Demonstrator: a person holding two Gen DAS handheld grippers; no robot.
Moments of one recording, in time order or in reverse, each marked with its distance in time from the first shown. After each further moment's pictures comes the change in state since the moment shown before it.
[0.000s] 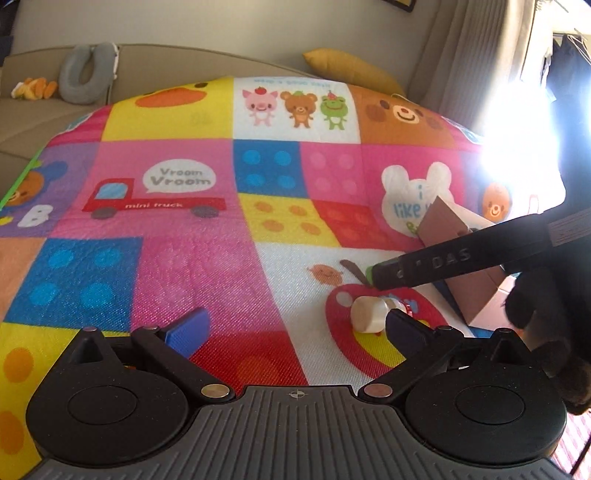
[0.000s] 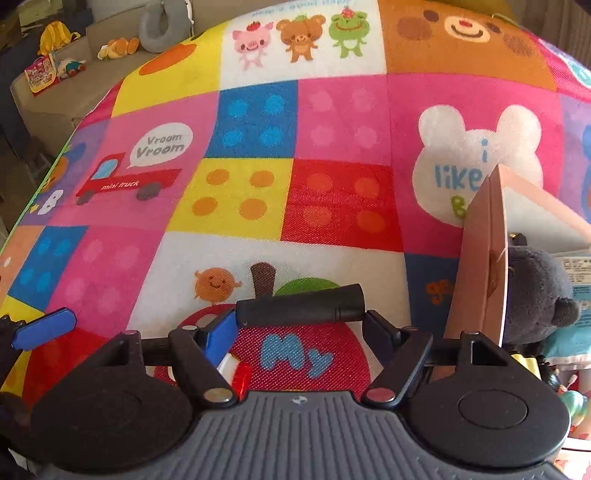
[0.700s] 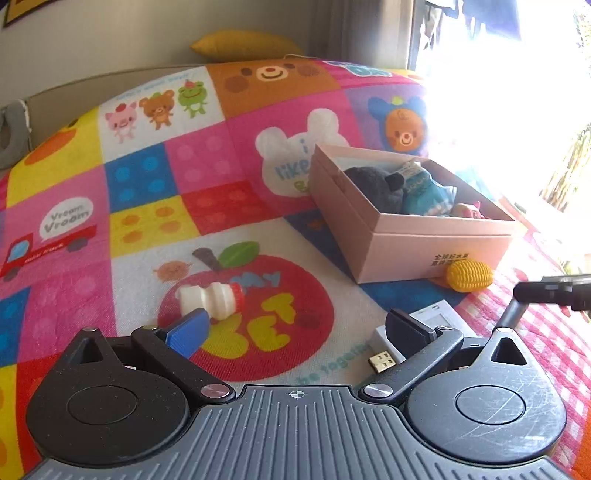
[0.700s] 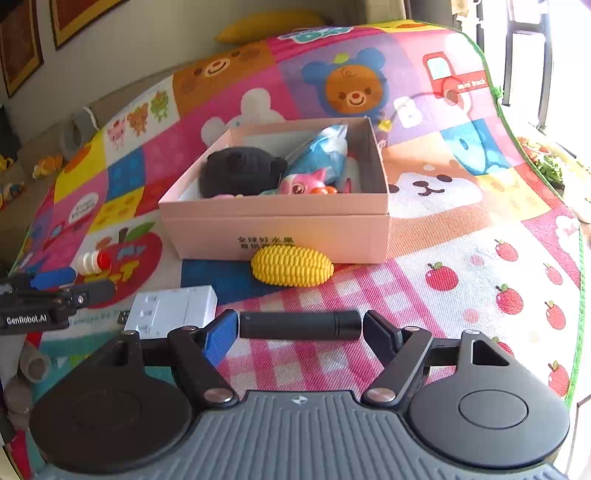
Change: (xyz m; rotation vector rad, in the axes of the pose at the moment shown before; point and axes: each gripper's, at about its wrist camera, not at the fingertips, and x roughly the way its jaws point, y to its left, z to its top) left arm 0.009 -0.121 -0.015 0.302 0.080 -0.077; right arm -0.132 -0.152 -0.188 0.395 -0.232 -0.095
